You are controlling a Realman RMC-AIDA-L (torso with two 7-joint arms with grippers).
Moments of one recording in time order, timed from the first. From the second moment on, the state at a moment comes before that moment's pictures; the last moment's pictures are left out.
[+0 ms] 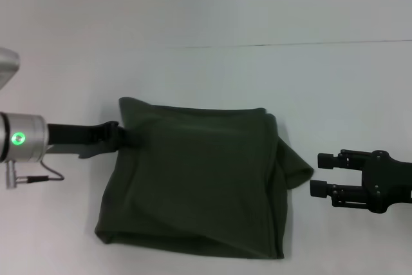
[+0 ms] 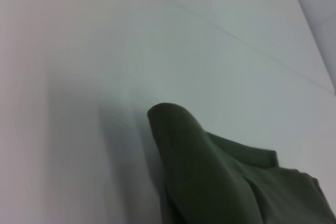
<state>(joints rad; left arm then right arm) -0.72 -2.07 0.55 0.60 2.40 1.31 -2.39 0.43 2.04 -0.60 -0.66 -2.05 -1.71 1.42</state>
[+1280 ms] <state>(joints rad) -0.48 -2.17 0.52 0.96 2.21 1.81 -1.48 0.45 2.09 -0.59 -0.64 -2.04 -1.72 1.21</state>
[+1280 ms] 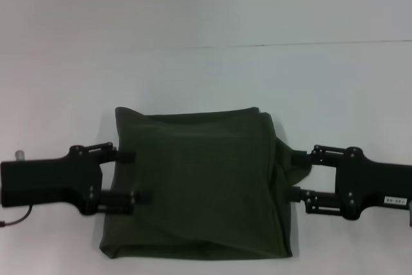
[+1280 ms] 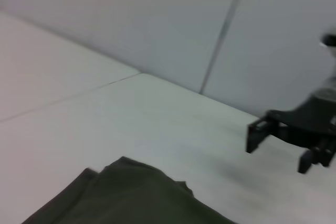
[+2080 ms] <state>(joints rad) -0.33 -2.18 0.44 0.85 2.25 1.76 -1.10 0.28 2.09 -0.54 -0.50 -2.04 -1.71 0.86</state>
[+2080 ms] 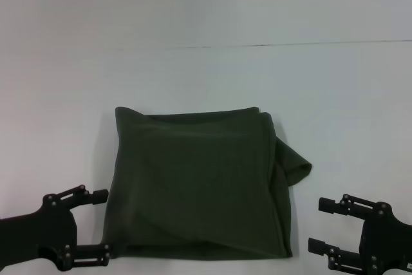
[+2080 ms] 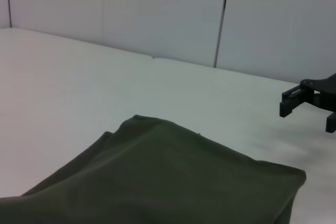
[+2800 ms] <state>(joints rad) -0.33 -2.18 0.44 0.85 2.26 1.75 -1.08 0.28 2.09 -0.55 -0.49 -2.04 -1.67 0.84</state>
